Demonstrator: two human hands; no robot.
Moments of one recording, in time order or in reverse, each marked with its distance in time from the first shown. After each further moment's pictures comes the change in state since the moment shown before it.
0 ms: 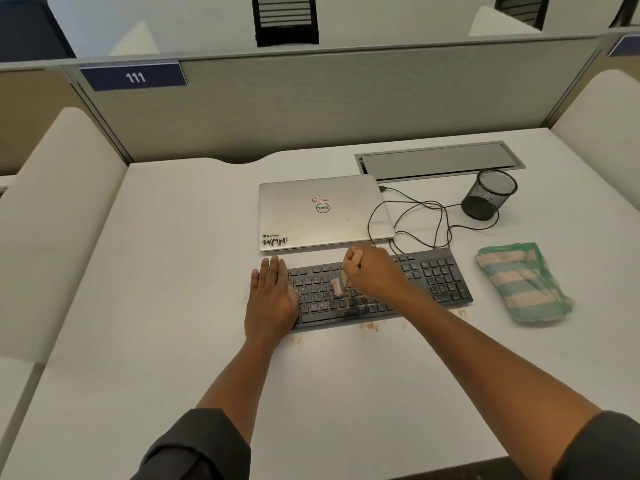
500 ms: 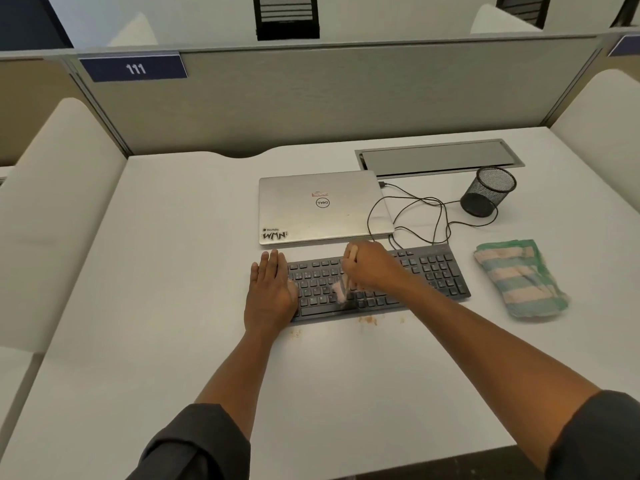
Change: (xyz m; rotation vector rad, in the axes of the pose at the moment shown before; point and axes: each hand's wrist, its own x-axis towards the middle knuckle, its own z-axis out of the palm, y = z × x) left_hand -0.001 0.002 -0.003 -0.022 -0.018 -0.016; right_hand 0.004 -0.005 -0.004 -0.110 -0.142 0.028
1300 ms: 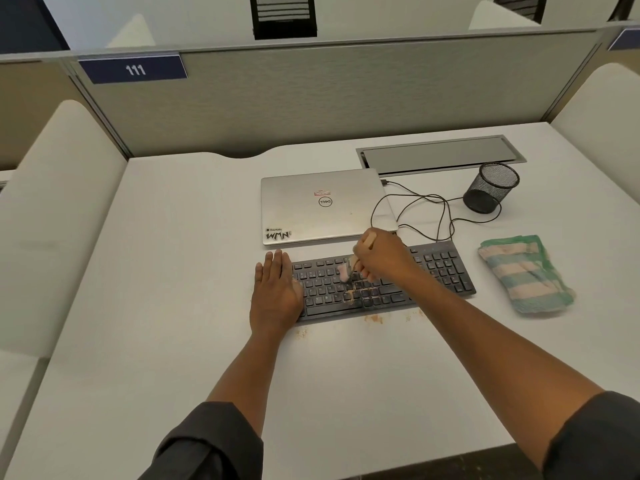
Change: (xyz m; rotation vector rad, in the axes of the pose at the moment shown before) left_hand 0.001 -0.002 0.004 0.010 0.031 0.013; right_hand 0.004 0.006 -0.007 0.315 0.142 0.137
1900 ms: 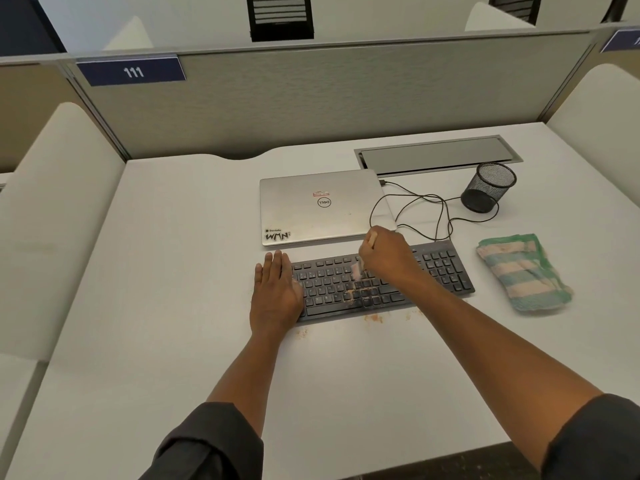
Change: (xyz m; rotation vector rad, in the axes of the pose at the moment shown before) left_hand -0.001 -0.001 0.000 0.005 0.008 0.011; right_hand 0.004 0.007 0.004 -0.223 0.141 -0.059
